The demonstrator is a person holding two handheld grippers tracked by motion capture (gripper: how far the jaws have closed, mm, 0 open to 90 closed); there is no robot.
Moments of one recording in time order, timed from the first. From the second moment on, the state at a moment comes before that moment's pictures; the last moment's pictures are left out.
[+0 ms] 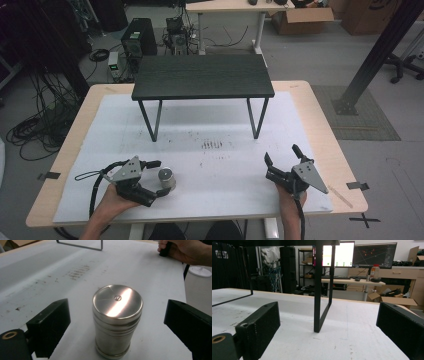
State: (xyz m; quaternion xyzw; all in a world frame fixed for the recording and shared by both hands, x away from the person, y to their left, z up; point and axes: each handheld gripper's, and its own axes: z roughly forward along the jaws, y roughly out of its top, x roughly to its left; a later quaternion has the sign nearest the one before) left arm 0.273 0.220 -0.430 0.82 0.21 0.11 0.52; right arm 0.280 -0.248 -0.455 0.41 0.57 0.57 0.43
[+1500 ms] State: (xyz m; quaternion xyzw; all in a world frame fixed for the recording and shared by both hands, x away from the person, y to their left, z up) left arm 0.271 0.217 -0.438 0.82 0.21 0.13 0.52; right arm 0.280 -0.248 -0.455 0.41 0.57 0.57 0.43
